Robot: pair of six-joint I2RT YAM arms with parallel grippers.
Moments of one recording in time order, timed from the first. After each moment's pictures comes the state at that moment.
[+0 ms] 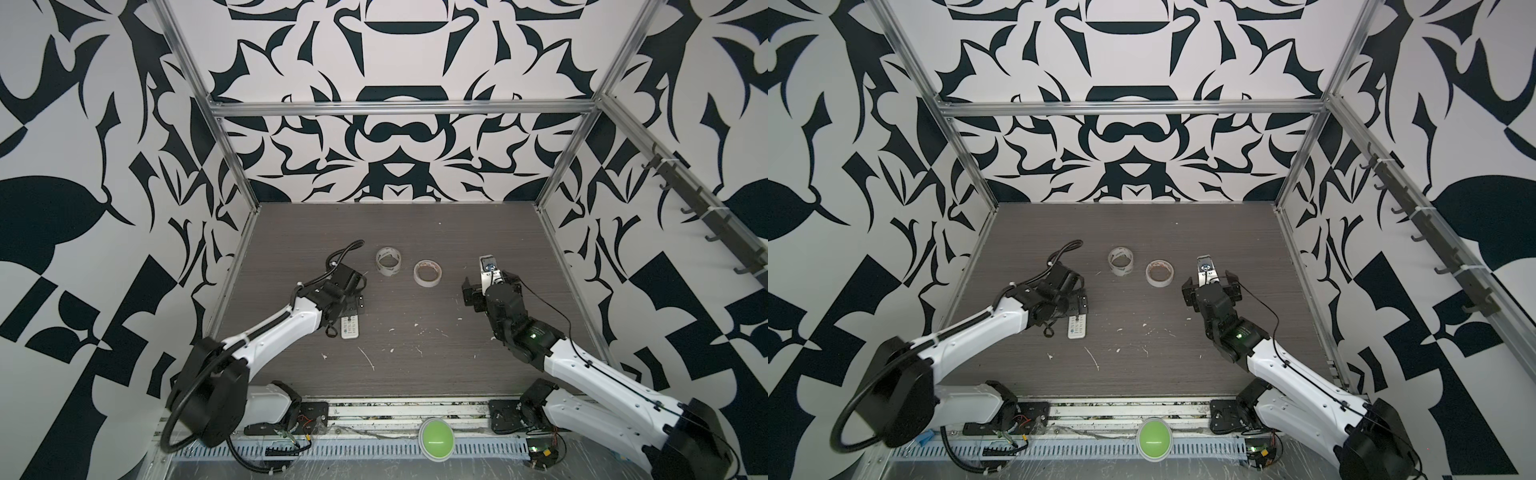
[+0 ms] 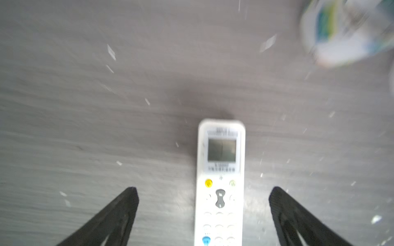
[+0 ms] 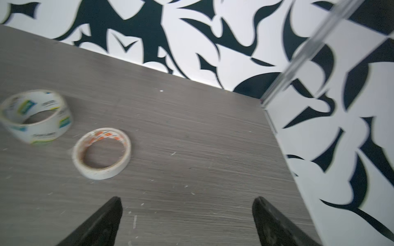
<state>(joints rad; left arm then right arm) -0.60 1.25 0.78 -0.57 -0.35 -0.64 0.62 0.90 0.47 0.00 0.68 0.02</state>
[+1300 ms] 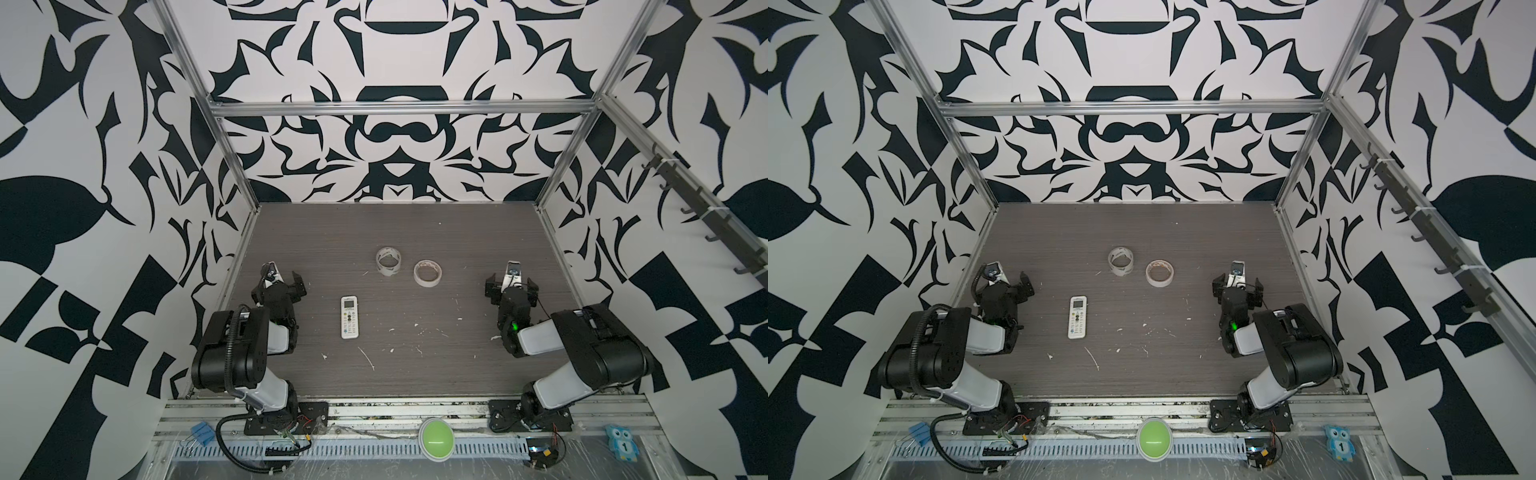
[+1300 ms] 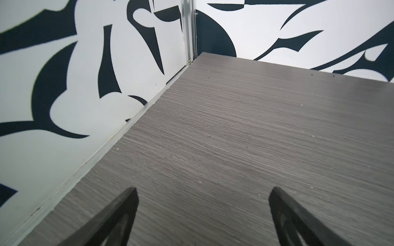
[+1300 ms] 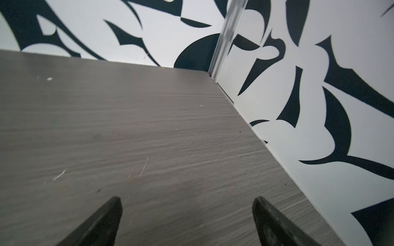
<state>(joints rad) 0.05 1.56 0.25 1.01 -0.27 -0.11 0.15 1.57 0.24 1.04 0.50 -0.03</state>
